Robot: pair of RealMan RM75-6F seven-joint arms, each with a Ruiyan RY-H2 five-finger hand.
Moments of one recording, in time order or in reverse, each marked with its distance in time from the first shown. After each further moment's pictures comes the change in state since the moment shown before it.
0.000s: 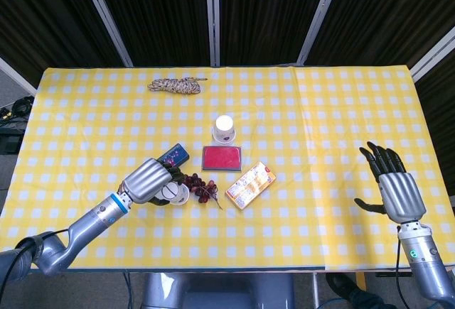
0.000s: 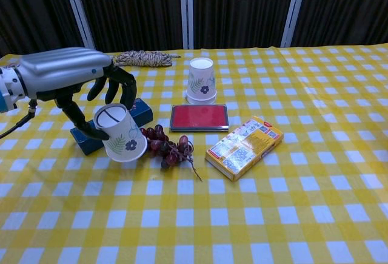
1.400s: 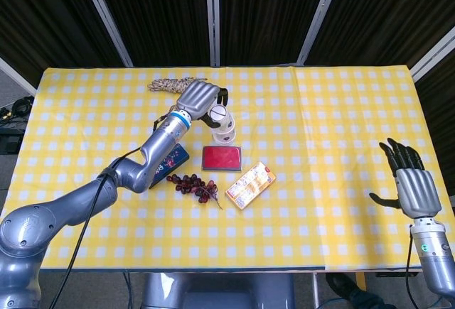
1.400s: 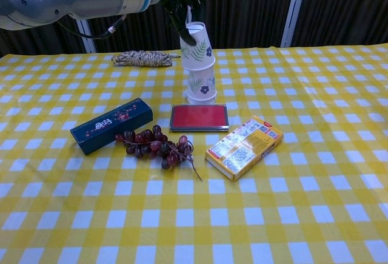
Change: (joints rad) left arm -0.546 -0.279 -0.334 0.577 -0.615 -0.492 0.037; right arm -0.023 -0.002 0.054 0.064 0.081 -0.046 0.020
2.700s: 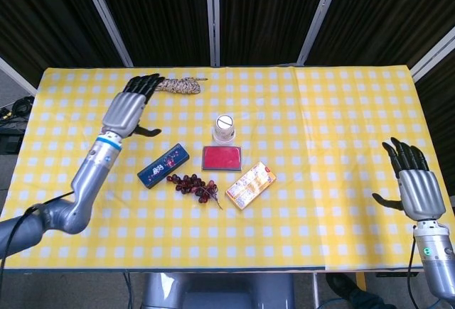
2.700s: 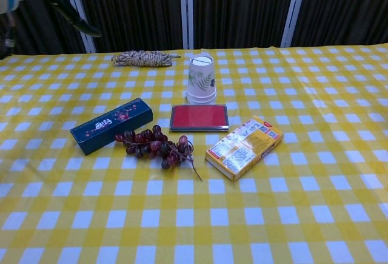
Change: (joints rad) left arm 0.410 0.371 0.119 -0.627 -0.050 0.465 0.084; right arm -0.022 0.017 0.012 -0.040 -0.018 0.035 -0.054
